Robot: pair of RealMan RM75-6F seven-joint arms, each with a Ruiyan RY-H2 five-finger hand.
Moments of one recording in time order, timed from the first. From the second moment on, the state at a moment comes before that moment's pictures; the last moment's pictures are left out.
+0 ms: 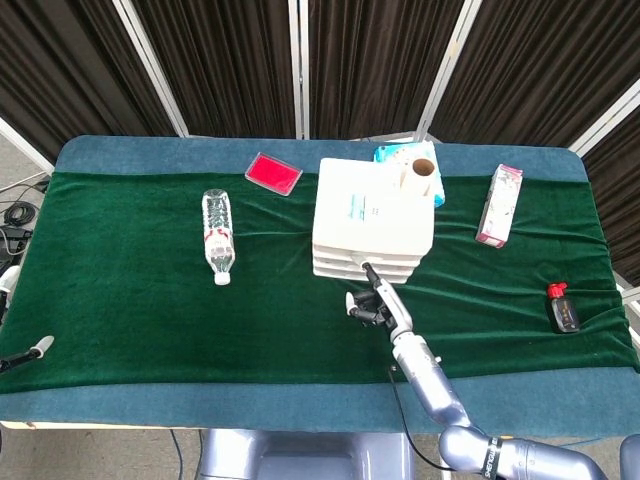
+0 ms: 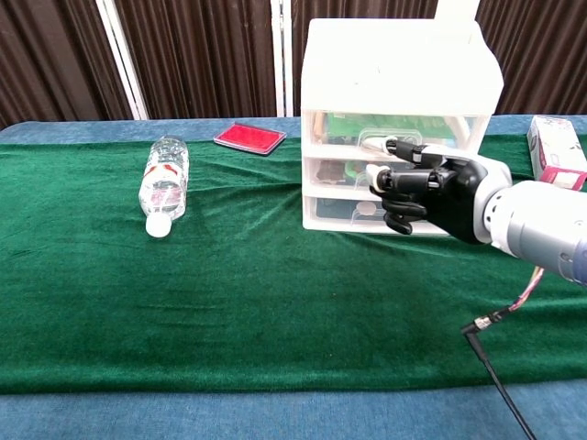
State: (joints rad) left arm -0.06 -1.17 -0.08 -1.46 1.52 1.59 -0.16; right arm 0.52 -1.65 0.38 -1.73 -0.96 0.87 0.56
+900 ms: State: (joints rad) left arm -0.06 -1.17 -0.08 -1.46 1.53 1.60 -0.16; right arm 0.49 -1.58 0.37 -1.79 -0.98 0.80 0.64
